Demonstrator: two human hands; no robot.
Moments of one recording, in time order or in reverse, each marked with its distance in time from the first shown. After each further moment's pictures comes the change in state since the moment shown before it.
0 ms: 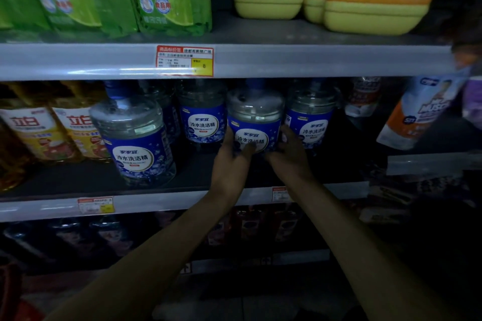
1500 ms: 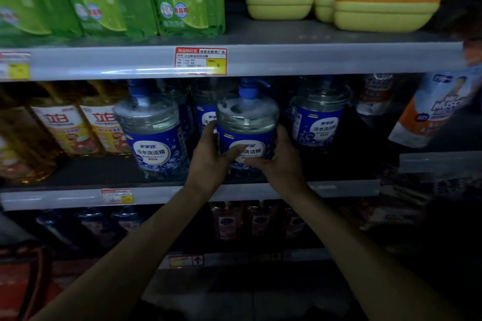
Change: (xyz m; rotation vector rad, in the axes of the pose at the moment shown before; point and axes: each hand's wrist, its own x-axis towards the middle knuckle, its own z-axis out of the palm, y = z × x) left_hand -0.003 0.007 -0.065 0.197 0.006 0.152; right_hand -0.018 0.011 0.025 -0.078 -0.085 -0.255
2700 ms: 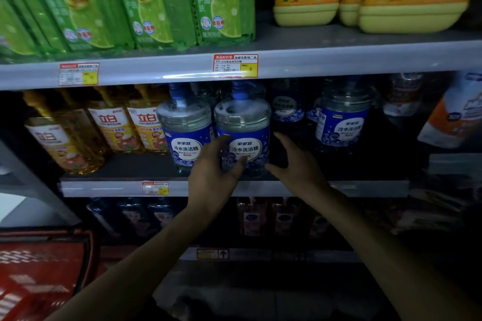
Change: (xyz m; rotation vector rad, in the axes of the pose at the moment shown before) left_hand -0.057 0.007 -0.040 0.465 0.214 0.103; right_hand -0.016 -0.015 0.003 -0.422 -0.218 -0.043
